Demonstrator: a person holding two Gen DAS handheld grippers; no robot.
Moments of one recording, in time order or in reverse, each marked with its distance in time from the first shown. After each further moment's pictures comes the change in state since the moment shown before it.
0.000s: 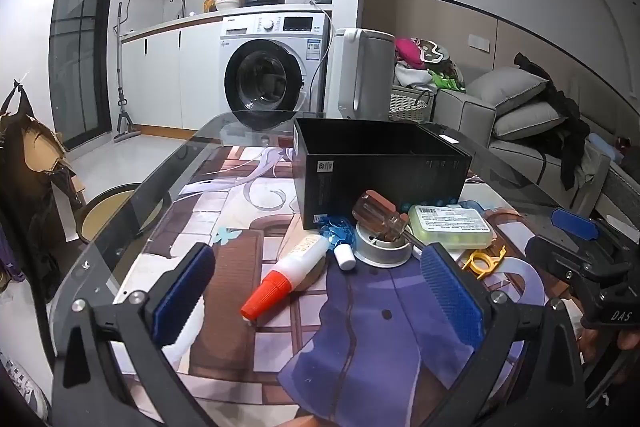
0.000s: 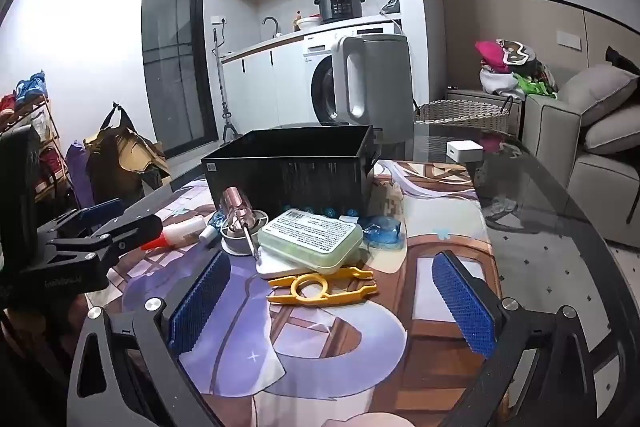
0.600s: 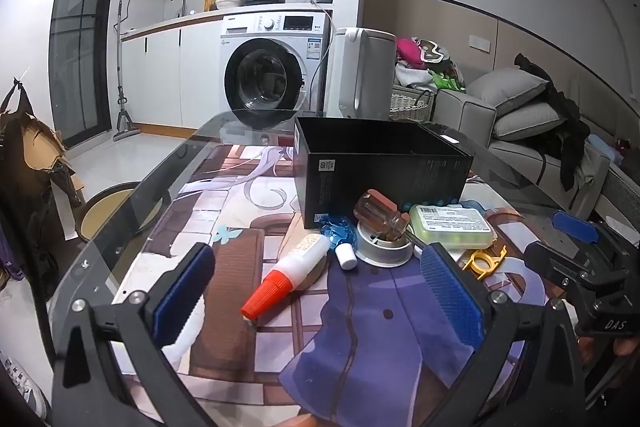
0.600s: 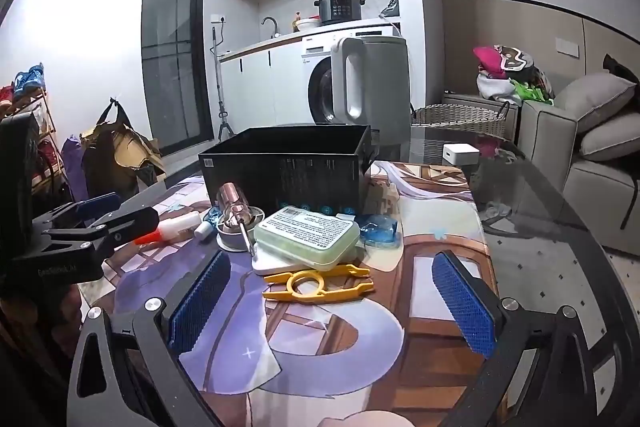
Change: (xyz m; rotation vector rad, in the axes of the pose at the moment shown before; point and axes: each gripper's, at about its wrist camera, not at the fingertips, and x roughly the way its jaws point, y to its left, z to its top) left arm 0.001 0.003 0.000 -0.009 0.006 -0.002; right arm 0.000 0.003 -0.002 -0.016 0.023 -0.023
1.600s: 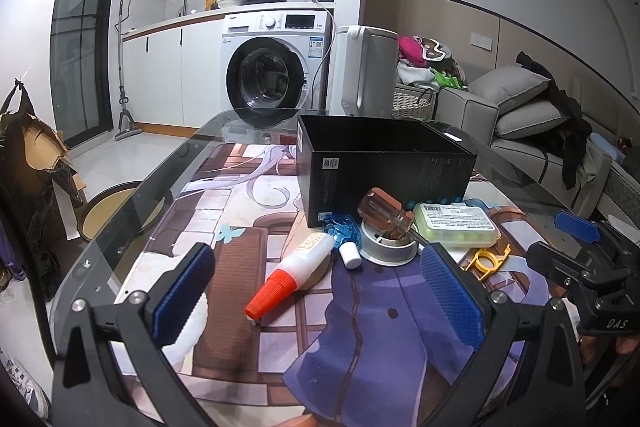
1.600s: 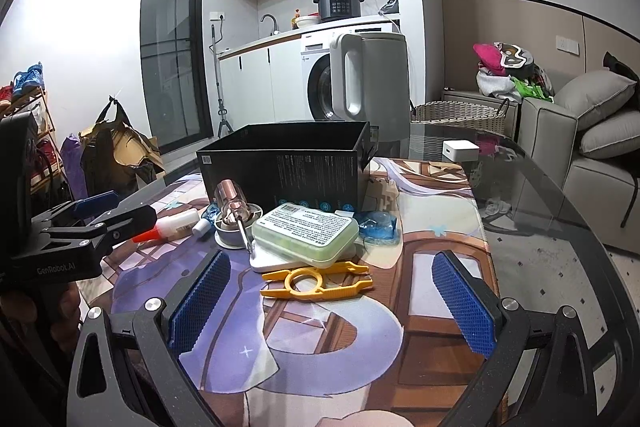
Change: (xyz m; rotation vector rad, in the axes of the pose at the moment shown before) left arm 0.004 0.002 -0.002 0.004 0.004 0.007; right arm 0.002 0.000 -0.002 -0.001 0.009 0.002
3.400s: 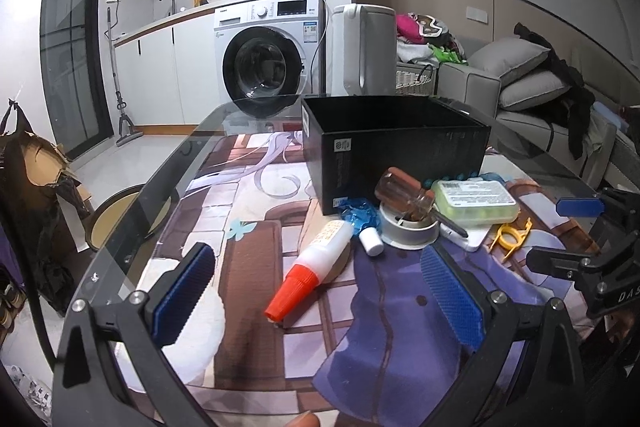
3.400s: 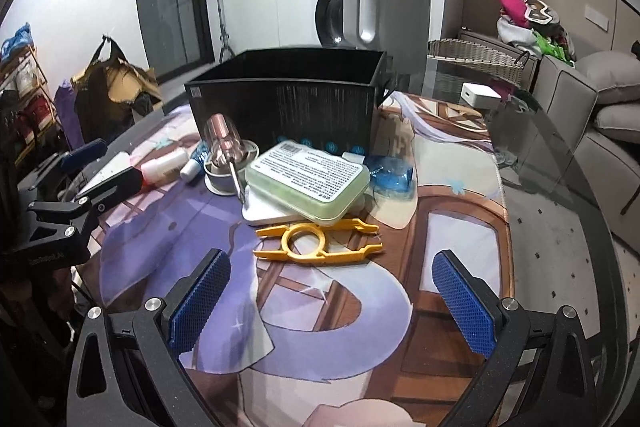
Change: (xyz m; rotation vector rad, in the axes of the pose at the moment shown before) left arm 0.011 0.004 0.002 0.080 0.069 0.026; right arm 0.036 -0.001 0.012 -0.054 0.341 0.009
